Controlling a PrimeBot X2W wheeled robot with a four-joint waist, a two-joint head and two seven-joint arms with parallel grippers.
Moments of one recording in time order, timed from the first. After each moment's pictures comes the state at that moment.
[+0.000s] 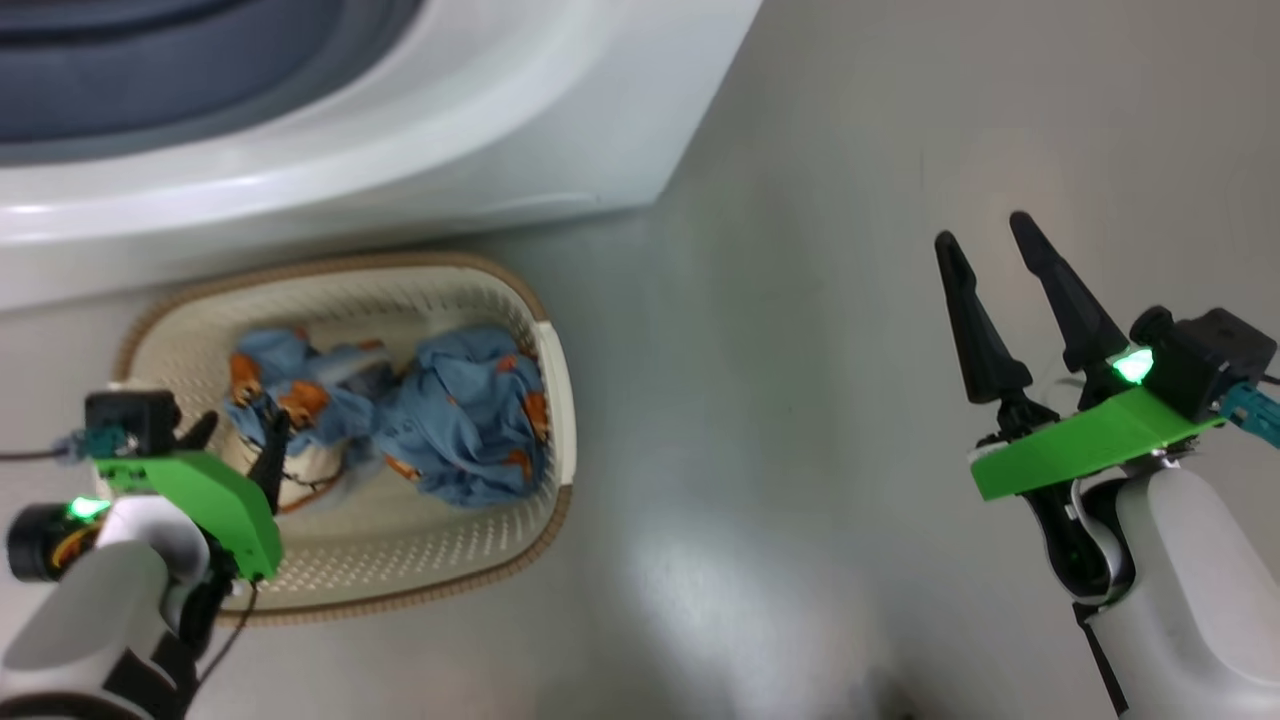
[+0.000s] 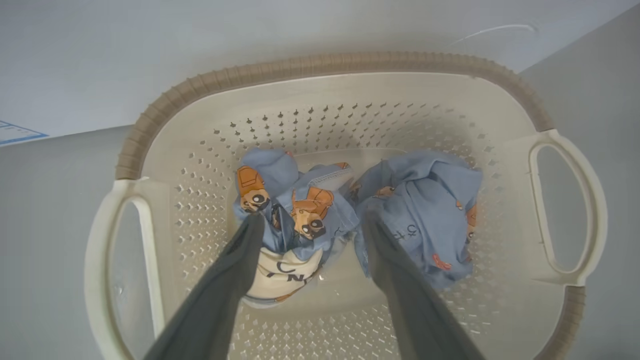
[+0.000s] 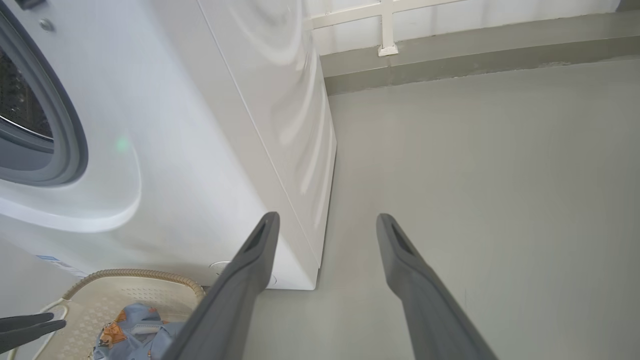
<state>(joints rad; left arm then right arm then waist) -0.75 0.30 -0.62 1.06 -0.73 -0.13 -0.19 -0.44 -0.23 0.16 0.21 0.45 0.13 -0.25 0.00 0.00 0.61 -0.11</state>
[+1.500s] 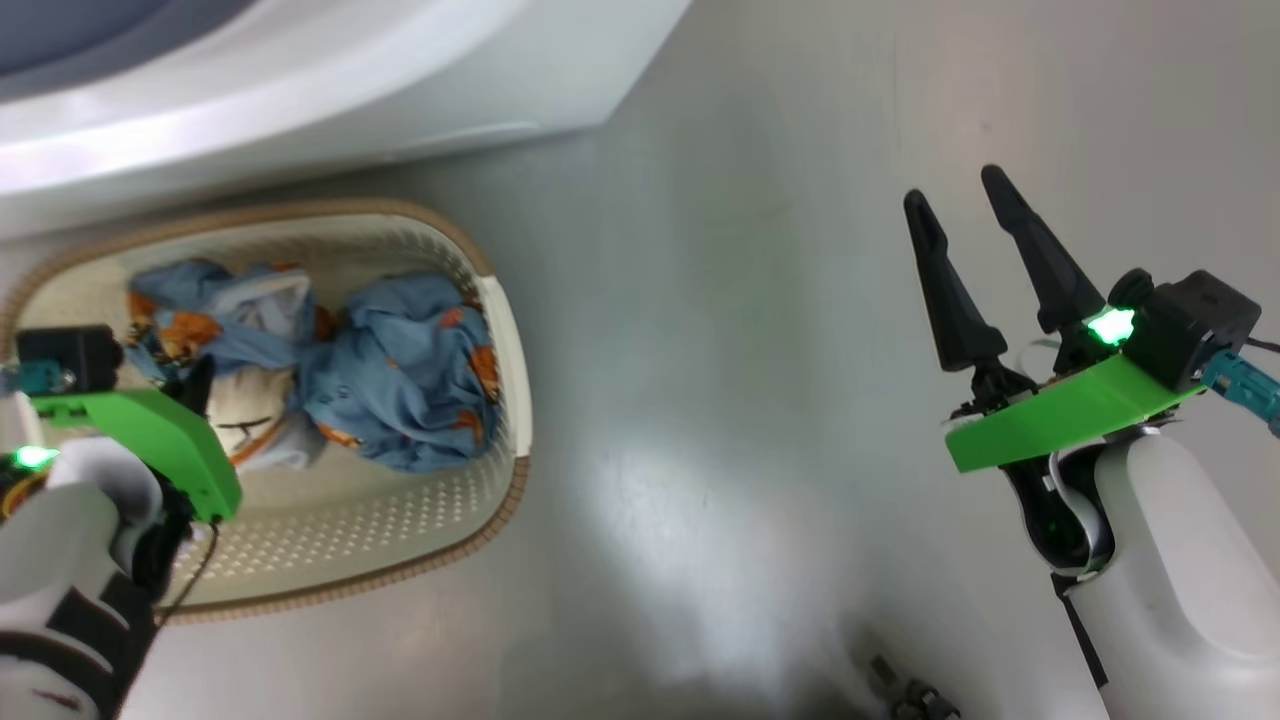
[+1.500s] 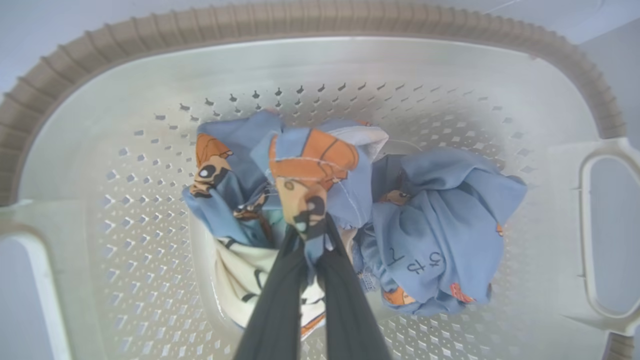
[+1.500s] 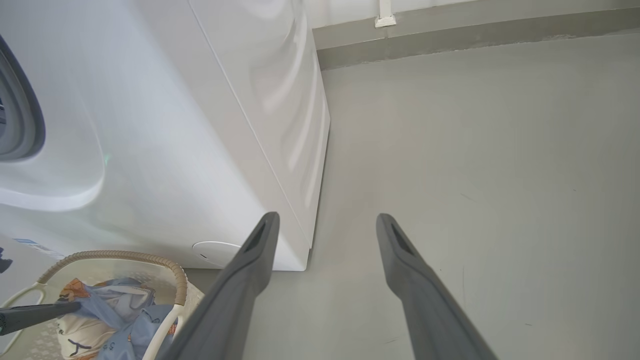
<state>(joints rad) -0.91 0.36 -0.91 1.14 -1.05 -0.13 -0.17 -0.51 -0.20 0.19 0.20 0.43 0.13 -0.25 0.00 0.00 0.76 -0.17</state>
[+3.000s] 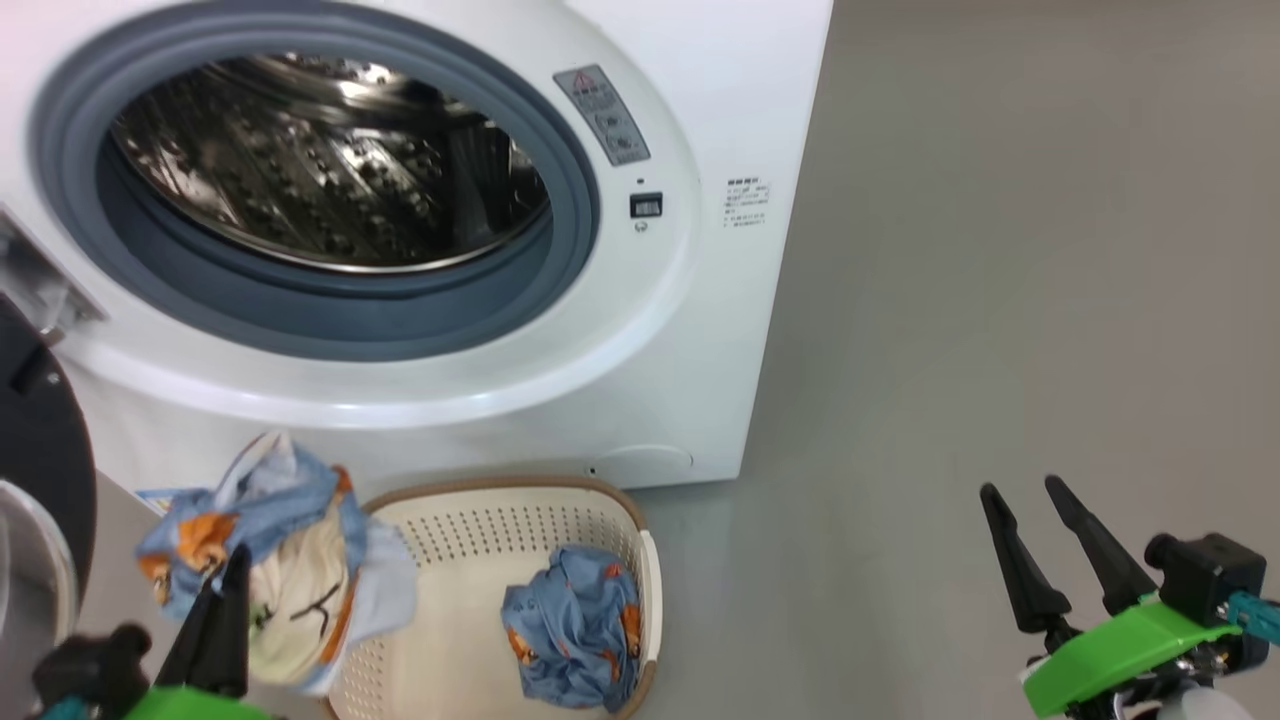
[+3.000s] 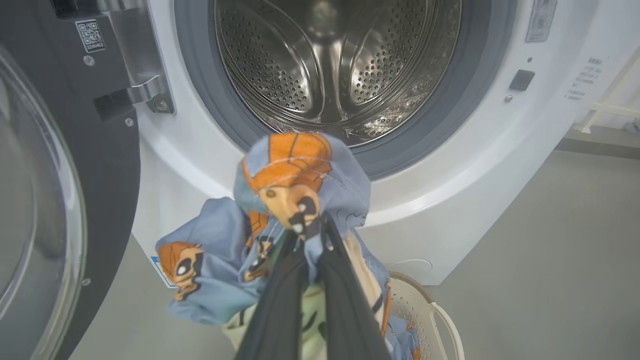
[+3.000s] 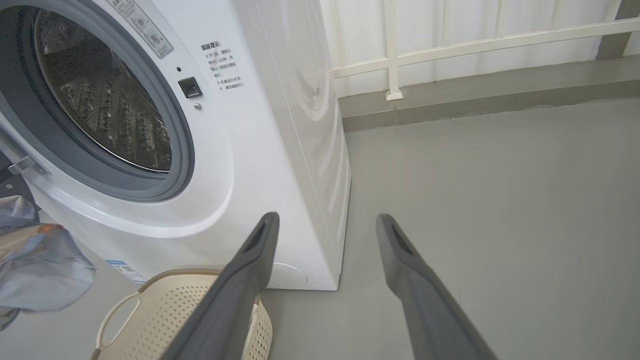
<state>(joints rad) -0.07 0.24 -0.09 0.28 -0.45 -0.13 -0.25 -0.12 -0.28 0.14 0.29 0.50 0.13 -0.25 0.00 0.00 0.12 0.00</state>
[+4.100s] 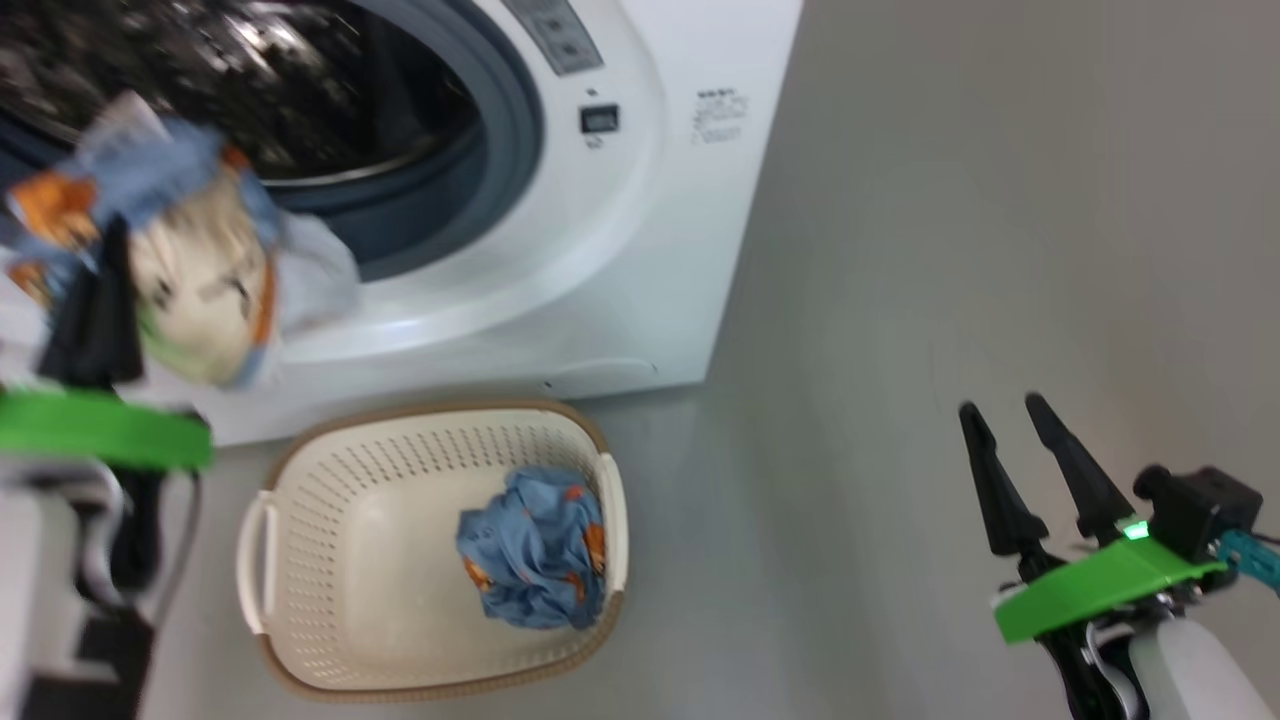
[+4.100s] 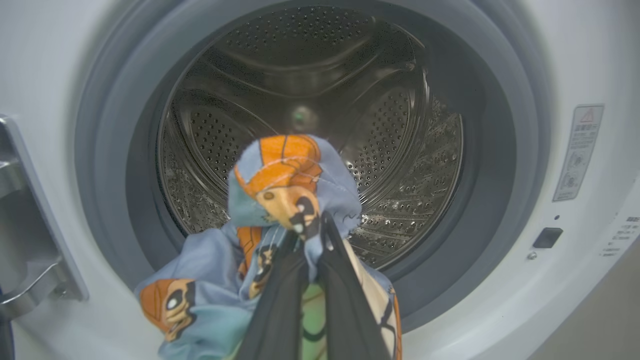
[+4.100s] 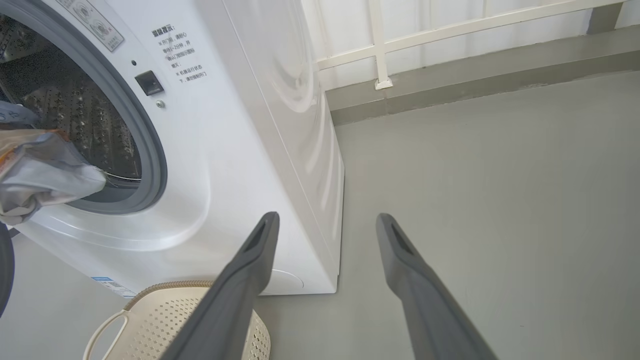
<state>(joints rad) -0.47 0.28 -0.08 0.29 -0.50 -0.13 -0.26 -0.19 -0.23 0.12 0.24 0.49 0.13 -0.25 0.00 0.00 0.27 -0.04</state>
